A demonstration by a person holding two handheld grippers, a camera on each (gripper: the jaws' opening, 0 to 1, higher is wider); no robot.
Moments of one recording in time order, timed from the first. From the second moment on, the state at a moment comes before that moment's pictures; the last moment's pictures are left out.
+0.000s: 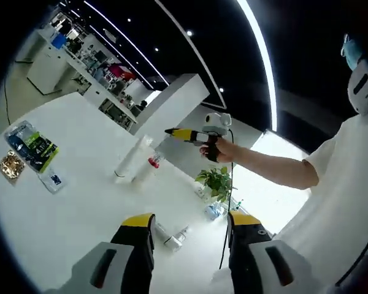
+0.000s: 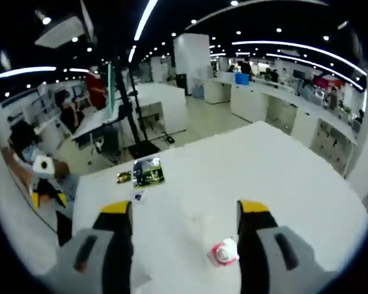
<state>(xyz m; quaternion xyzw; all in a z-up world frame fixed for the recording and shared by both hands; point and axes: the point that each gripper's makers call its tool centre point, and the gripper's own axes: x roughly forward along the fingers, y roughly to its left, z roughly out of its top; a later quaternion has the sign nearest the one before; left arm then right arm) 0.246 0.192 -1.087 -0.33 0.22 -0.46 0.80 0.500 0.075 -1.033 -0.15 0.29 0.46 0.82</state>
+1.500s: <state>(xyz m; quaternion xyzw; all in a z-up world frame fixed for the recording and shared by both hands) 0.248 0.232 -1.097 -0.27 0.22 -0.40 0.84 0.525 0.079 -1.141 -0.44 0.45 0.51 0.58</state>
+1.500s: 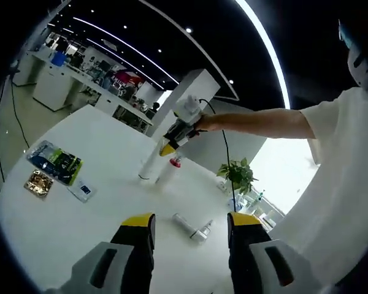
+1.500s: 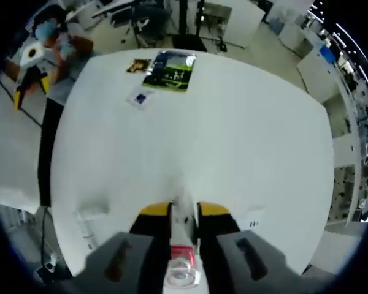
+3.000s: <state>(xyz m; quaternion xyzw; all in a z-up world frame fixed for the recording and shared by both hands) 0.248 0.238 -1.102 -0.27 0.24 -0.40 0.84 0.517 0.042 -1.133 -0.44 0.51 0.47 0.57</state>
